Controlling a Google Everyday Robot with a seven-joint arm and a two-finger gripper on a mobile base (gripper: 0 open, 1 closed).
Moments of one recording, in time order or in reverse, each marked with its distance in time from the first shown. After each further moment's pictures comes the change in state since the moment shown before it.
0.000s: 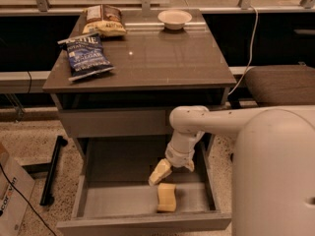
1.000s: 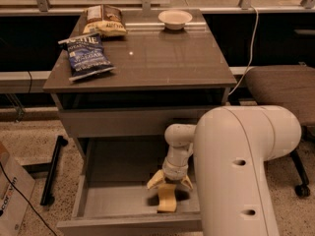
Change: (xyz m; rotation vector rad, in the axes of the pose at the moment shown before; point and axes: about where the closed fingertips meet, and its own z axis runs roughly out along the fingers) arm -0.011 -0.024 0.101 -0.023 0.123 0.401
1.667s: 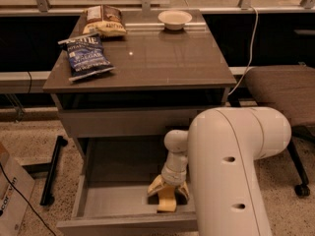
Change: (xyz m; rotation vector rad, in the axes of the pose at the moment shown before) arm 0.003 0.000 0.029 -0.017 0.036 0.161
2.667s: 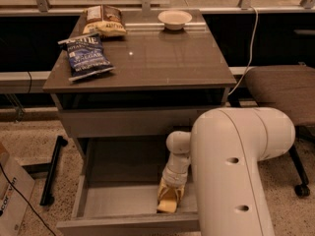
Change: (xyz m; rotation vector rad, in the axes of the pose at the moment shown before) arm 0.003 0.000 0.002 -0.024 -0.008 0.063
